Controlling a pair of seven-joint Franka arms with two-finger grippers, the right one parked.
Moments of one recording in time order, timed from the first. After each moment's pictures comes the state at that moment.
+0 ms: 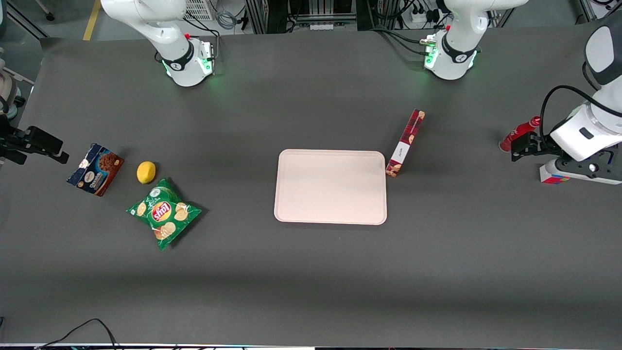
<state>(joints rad) 0.05 0.01 -0.08 -1.80 0.01 1.80 0.17</state>
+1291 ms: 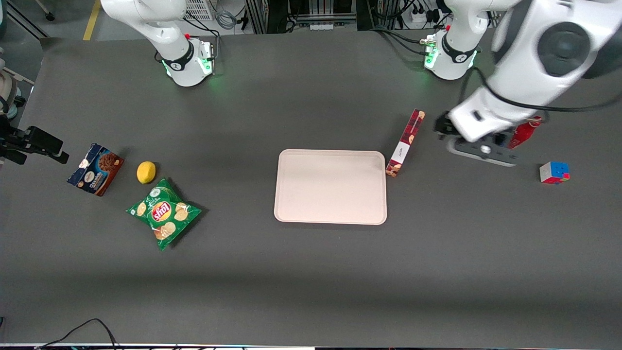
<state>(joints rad) -0.05 0.01 -0.31 -1.79 0.00 1.69 -0.08</state>
